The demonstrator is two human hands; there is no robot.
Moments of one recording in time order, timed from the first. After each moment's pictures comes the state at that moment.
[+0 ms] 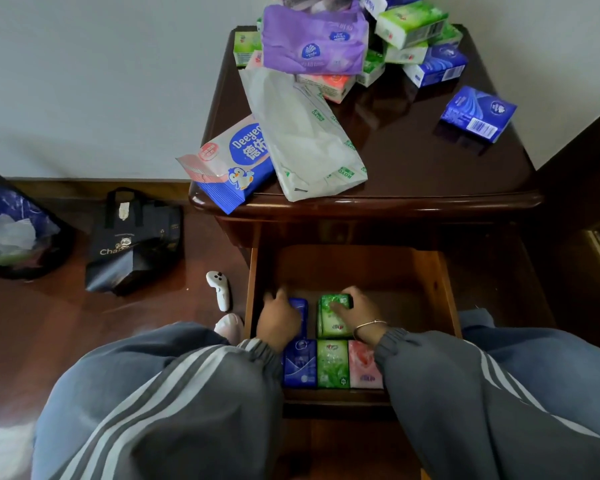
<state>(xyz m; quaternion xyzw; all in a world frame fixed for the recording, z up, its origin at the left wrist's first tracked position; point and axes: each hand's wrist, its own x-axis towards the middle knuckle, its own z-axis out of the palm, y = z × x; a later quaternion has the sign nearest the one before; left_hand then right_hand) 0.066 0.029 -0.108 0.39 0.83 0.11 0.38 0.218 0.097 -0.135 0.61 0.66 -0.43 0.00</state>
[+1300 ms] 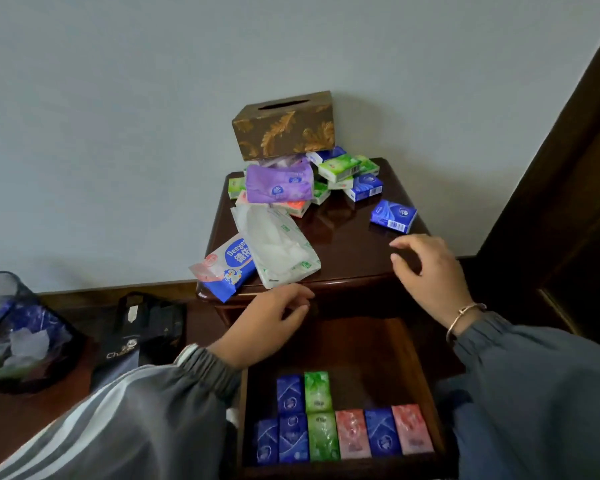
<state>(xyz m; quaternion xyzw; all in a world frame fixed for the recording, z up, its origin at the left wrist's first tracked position) 0.071 0.046 0.115 0.69 0.63 0.26 0.24 0.316 0.157 0.112 0.48 0.78 -0.08 -0.38</state>
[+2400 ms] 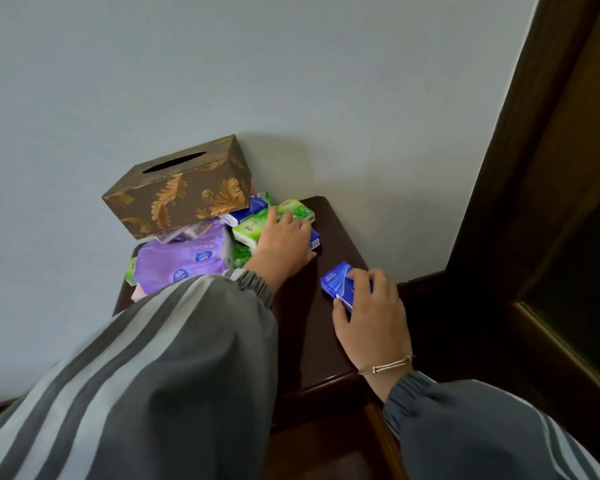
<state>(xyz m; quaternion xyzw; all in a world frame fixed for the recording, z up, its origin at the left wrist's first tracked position) 0.153 0.365 0.134 0.77 0.59 -0.13 -0.21 0.296 0.251 0.075 0.66 0.69 -0.02 -0.30</state>
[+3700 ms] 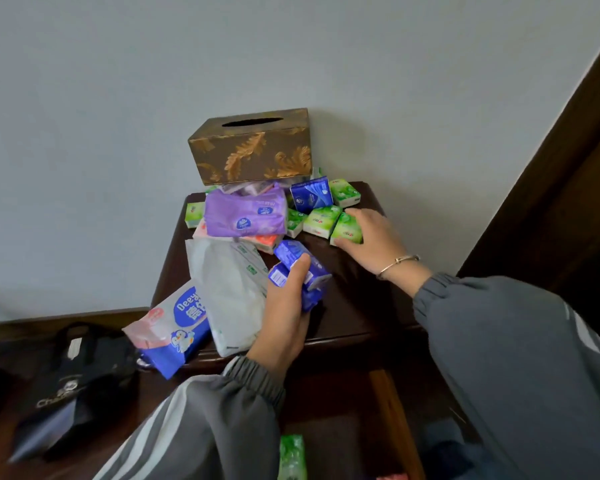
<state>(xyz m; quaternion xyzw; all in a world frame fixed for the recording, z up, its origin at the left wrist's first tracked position) 0.131 0.191 0.101 0.19 0.37 0.71 0.57 0.253 0.312 0.126 0.56 0.79 -0.14 -0.20</state>
